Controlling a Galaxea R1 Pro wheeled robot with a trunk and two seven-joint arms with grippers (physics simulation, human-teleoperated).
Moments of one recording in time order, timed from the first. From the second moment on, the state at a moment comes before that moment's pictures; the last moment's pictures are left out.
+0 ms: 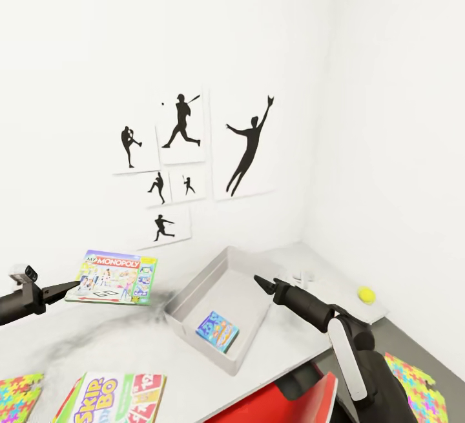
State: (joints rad) left arm -0.54 0.60 0.39 -0.80 0.22 0.92 -1.57; right arm -0.33 0.06 -0.06 -1.40 -0.37 0.60 0.53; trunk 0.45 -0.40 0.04
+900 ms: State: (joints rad) left arm -0.54 0.60 0.39 -0.80 0.22 0.92 -1.57; right arm -0.33 0.06 -0.06 -1.40 -0.38 0.60 0.53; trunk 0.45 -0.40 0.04
